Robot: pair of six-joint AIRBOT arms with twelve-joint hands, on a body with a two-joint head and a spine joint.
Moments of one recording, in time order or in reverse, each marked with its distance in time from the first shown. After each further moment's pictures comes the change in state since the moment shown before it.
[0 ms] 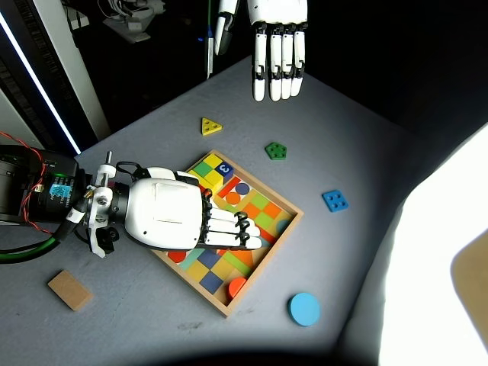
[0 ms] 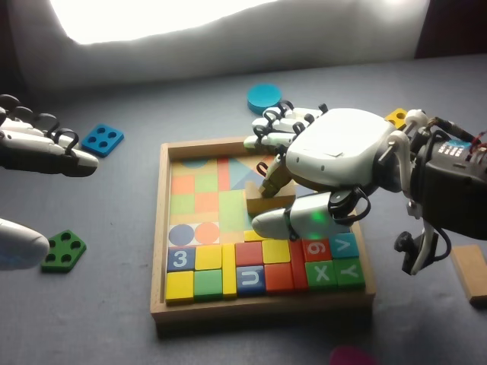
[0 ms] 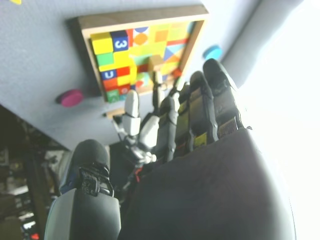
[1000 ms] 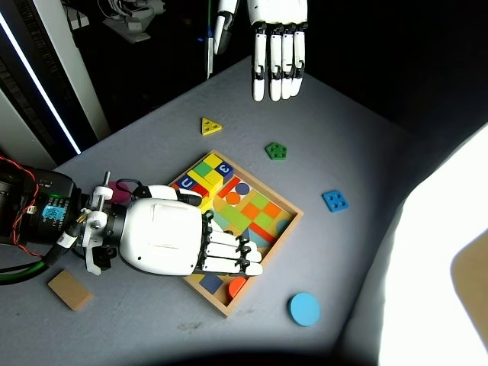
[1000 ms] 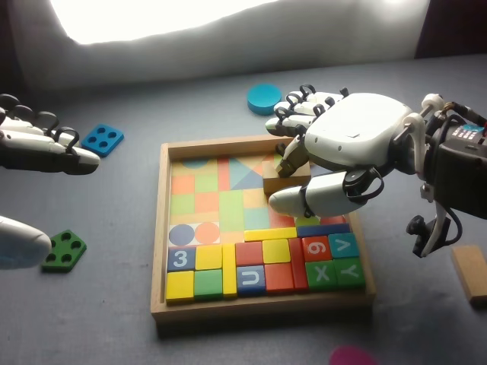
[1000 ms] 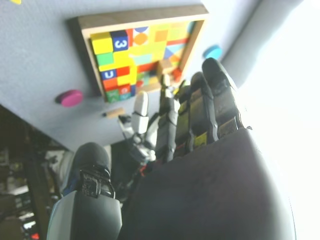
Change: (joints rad) left arm 0.000 0.000 0.000 0.000 0.000 0.000; right arm -0.003 0.001 0.068 0.023 0.005 0.003
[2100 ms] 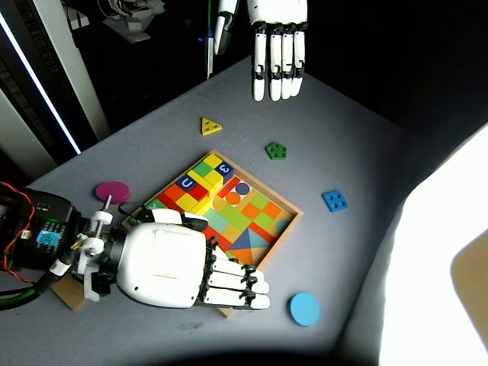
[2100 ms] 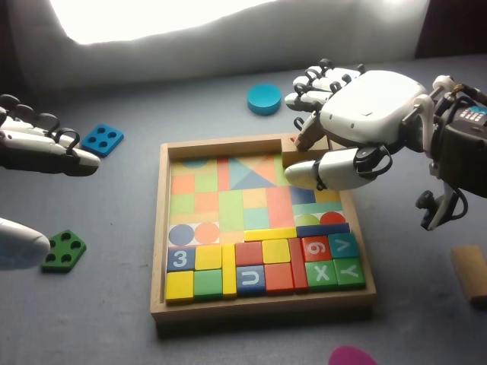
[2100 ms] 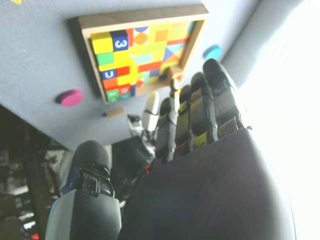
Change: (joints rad) left arm 0.000 0.000 0.000 0.000 0.000 0.000; right arm 0.000 -0.032 0.111 -0.017 0.037 -0.016
